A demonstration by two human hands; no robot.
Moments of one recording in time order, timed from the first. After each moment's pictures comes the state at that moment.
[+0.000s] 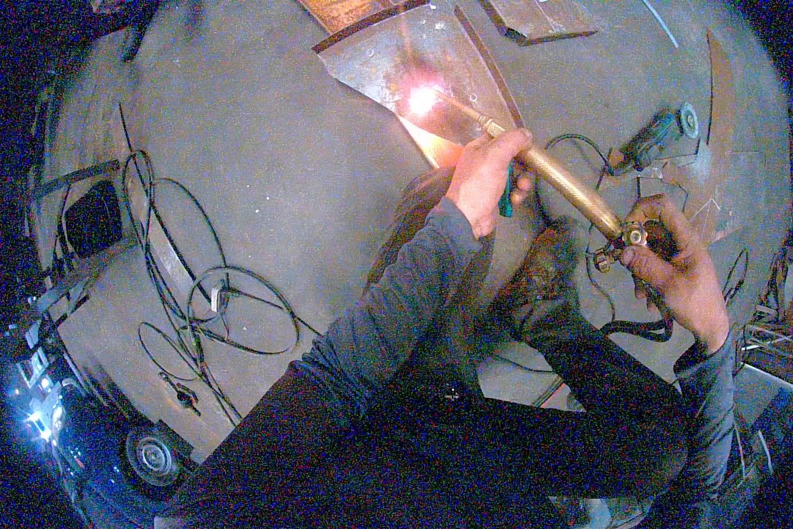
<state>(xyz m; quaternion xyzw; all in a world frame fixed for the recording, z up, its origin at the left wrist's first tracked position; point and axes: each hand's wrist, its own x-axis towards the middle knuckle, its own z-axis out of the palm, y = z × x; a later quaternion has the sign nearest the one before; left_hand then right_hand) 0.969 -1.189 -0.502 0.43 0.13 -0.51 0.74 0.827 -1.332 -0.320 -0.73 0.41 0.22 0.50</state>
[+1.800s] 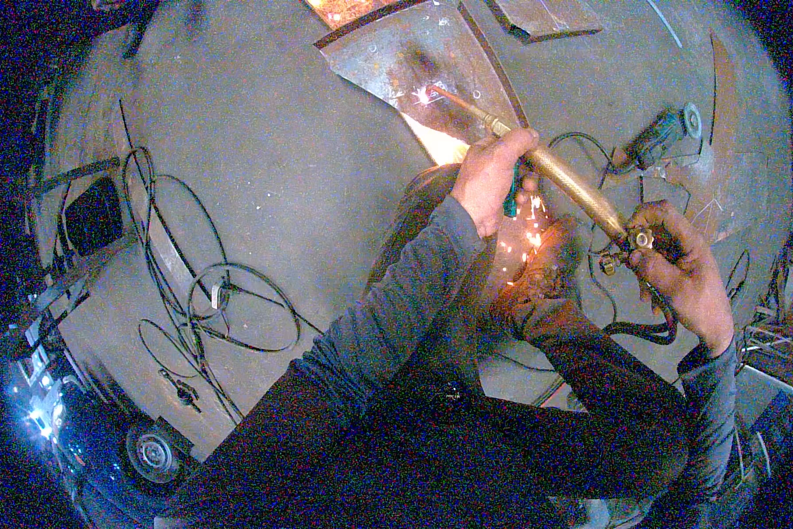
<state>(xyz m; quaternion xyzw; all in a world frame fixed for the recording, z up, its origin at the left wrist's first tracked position) 0.968 -1.188 -0.509 0.43 0.11 -0.53 0.72 0.830 -1.332 -0.316 -0.73 0.41 0.24 0.50</state>
